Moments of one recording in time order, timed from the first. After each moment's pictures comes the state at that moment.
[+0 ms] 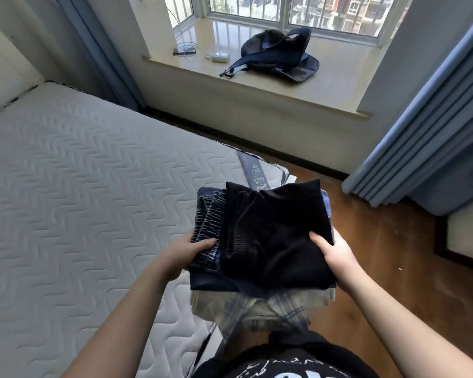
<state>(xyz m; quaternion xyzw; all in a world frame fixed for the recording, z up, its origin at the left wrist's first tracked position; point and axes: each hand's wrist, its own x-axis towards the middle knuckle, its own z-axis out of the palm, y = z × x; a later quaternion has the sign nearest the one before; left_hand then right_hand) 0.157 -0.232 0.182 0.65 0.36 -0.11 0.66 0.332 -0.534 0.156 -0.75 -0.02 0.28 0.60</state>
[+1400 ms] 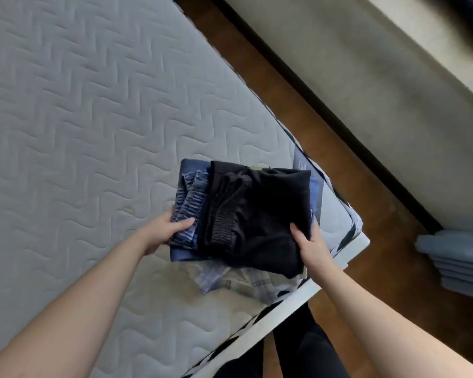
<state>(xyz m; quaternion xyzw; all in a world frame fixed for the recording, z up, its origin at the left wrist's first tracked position) 0.348 0.020 -0.070 0.50 0.54 -0.09 0.67 0.616 -0.215 -0.081 -0.74 -0.06 0.50 0.44</state>
